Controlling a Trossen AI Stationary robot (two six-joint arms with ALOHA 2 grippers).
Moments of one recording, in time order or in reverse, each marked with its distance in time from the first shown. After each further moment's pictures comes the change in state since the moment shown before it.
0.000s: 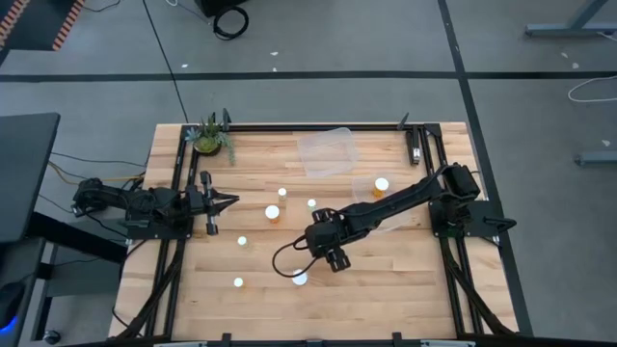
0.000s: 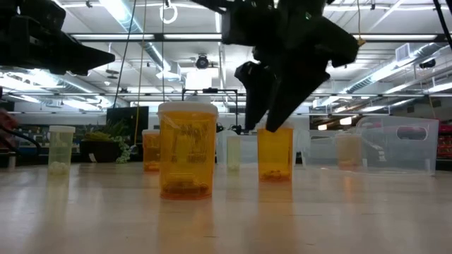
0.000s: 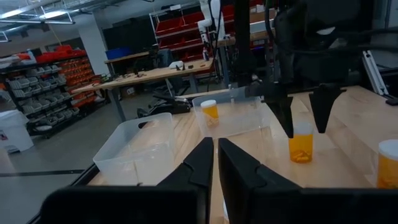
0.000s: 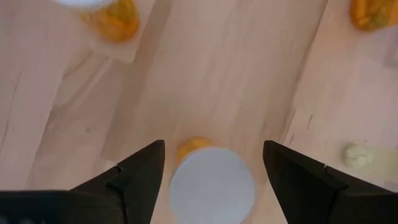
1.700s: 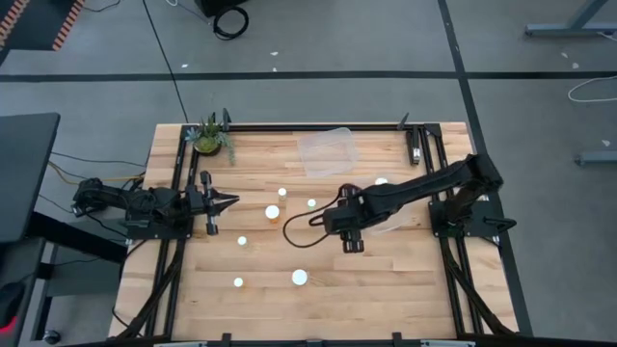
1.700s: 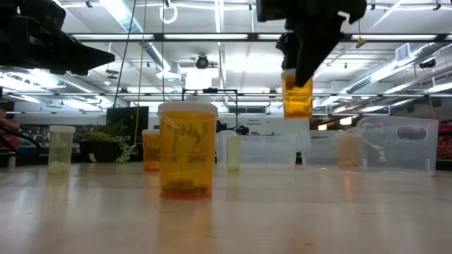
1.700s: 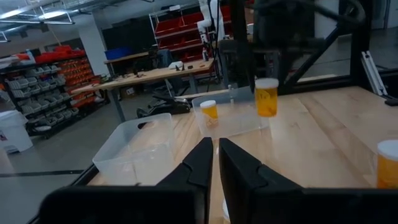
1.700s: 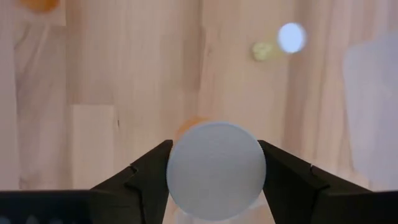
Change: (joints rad) left arm 0.000 0.000 0.000 0.002 0.000 0.000; right arm -0.028 -0.214 0.022 -0.326 0.142 0.260
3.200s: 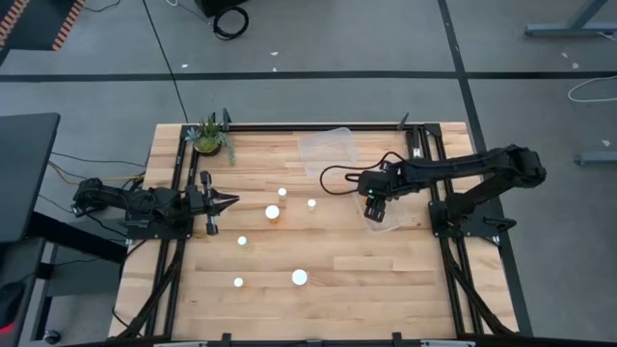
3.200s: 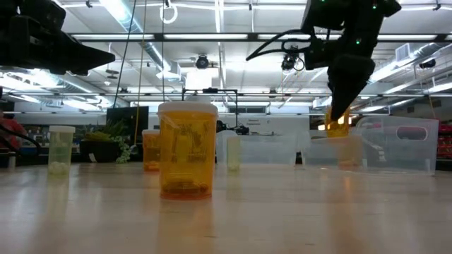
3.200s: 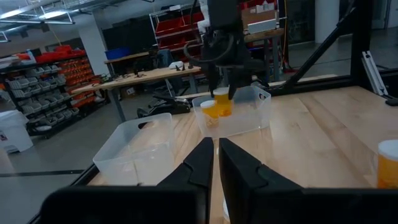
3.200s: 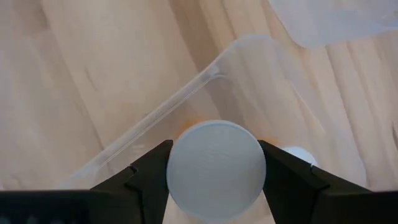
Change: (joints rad) left arm 0.000 0.000 0.000 0.000 0.000 0.000; right arm -0.288 -0.382 -0.524 0.171 0.010 0.134
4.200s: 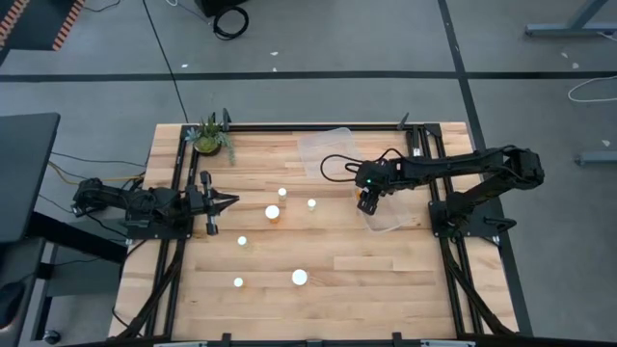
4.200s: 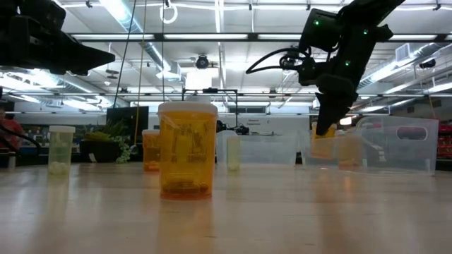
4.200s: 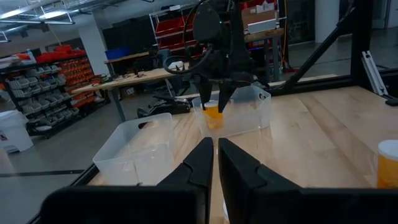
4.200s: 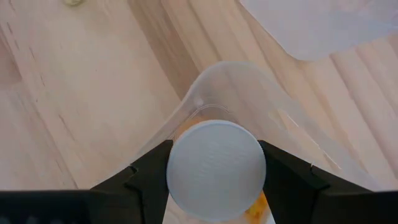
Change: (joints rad) left arm 0.000 0.000 0.000 0.000 0.000 0.000; right arm -0.112 0.007 -0.125 0.256 -0.047 0.004
